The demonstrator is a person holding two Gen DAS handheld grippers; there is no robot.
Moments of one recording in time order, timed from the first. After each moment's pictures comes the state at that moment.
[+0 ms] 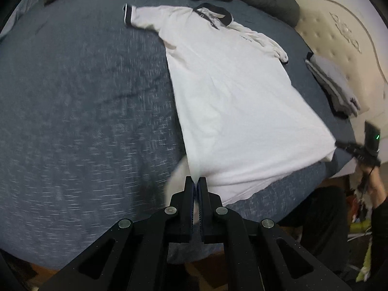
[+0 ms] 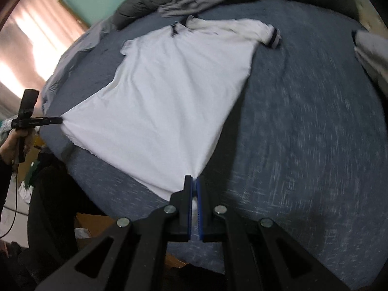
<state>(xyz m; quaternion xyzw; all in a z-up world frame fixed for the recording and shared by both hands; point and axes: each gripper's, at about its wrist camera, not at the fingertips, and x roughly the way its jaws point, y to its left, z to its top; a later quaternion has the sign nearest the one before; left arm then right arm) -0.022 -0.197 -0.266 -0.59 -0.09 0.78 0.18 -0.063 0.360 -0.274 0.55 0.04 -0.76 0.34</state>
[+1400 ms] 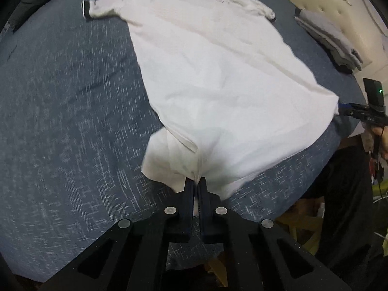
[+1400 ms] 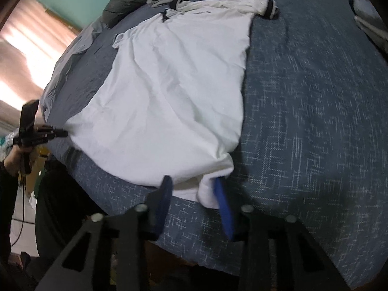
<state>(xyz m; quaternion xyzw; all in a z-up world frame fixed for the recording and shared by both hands) -0.010 -0.161 -0.282 -0.61 0.04 0.76 0.22 -0.054 0.350 -0.292 0.58 0.01 -0.74 0.35</state>
